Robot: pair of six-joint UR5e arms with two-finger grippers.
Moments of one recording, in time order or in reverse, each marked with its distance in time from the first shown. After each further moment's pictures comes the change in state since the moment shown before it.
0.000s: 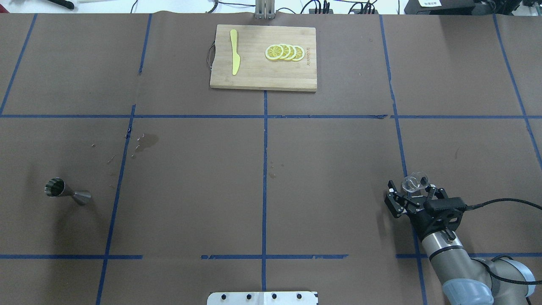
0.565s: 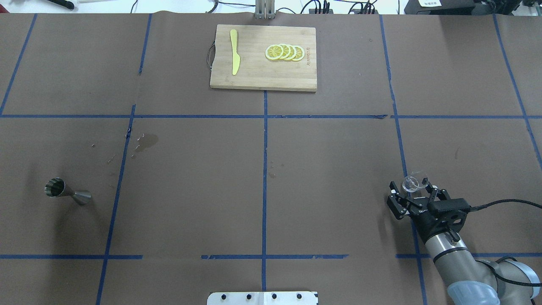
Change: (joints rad) left arm 0.000 0.000 -0.003 -0.001 0.000 -0.011; right arm -0.022 -0.037 0.019 0.042 0.000 -0.001
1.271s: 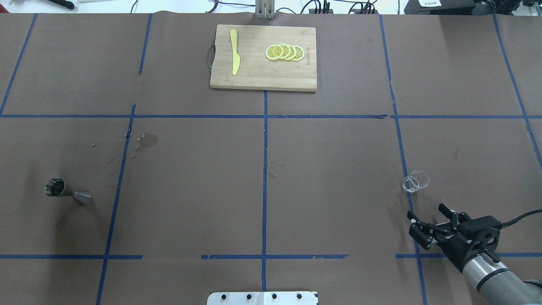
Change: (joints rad) left arm 0.001 -0.001 0.004 0.002 -0.001 -0.021; right arm -0.113 -0.231 0.165 0.083 0.147 0.001
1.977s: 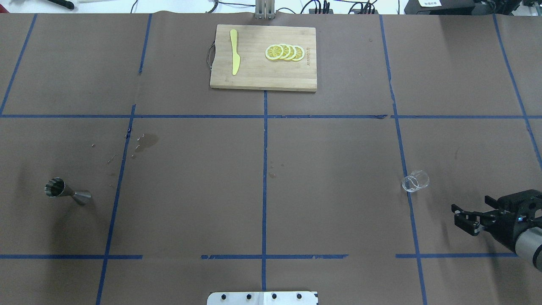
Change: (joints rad) left arm 0.004 -0.002 0.030 0.014 -0.019 0.011; right arm 0.253 -0.153 0.048 -0.001 0.410 -0.144
